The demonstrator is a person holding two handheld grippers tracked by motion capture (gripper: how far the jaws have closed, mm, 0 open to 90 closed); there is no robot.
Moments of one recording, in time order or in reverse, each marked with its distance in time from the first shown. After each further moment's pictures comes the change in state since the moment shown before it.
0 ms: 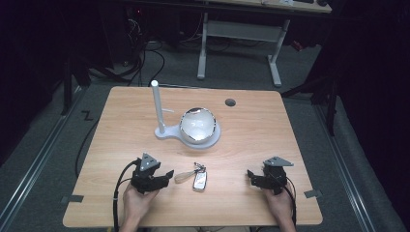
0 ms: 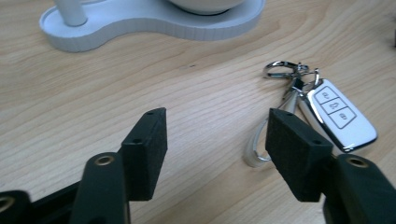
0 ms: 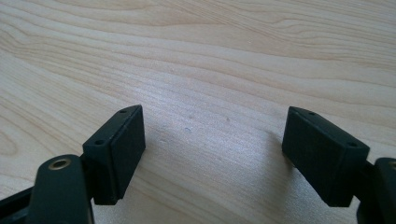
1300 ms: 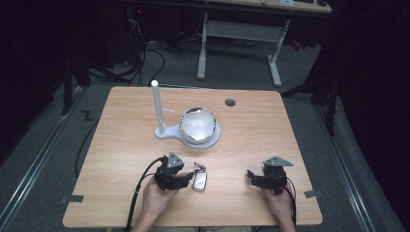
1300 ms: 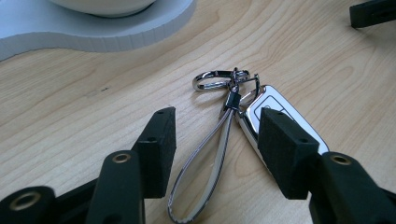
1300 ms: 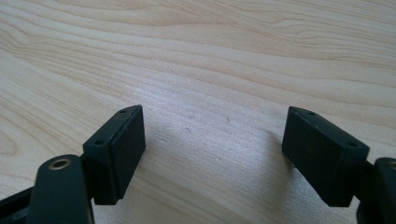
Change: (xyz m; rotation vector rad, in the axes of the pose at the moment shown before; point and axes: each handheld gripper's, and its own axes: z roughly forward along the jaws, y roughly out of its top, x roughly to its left) left arm -0.029 -0.046 0.024 0.131 -0.007 0.095; right arm 0.000 0.000 0.000 -0.001 0.002 -0.001
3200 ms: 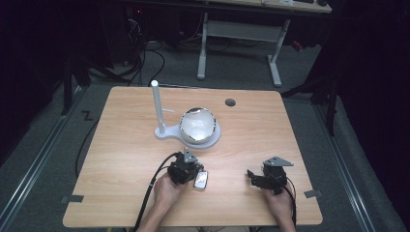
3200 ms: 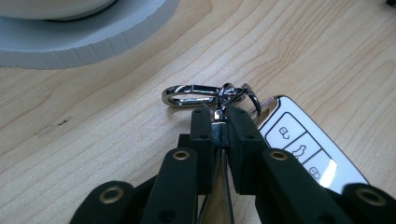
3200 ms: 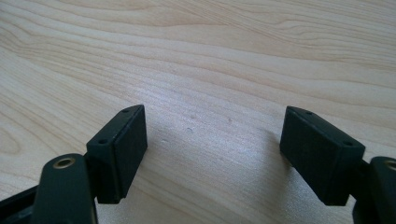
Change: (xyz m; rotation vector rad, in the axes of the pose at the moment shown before) left arm -0.008 -0.019 0.039 0.040 0.025 0.100; right arm 0.000 0.000 0.000 -0.002 0.003 -0.006
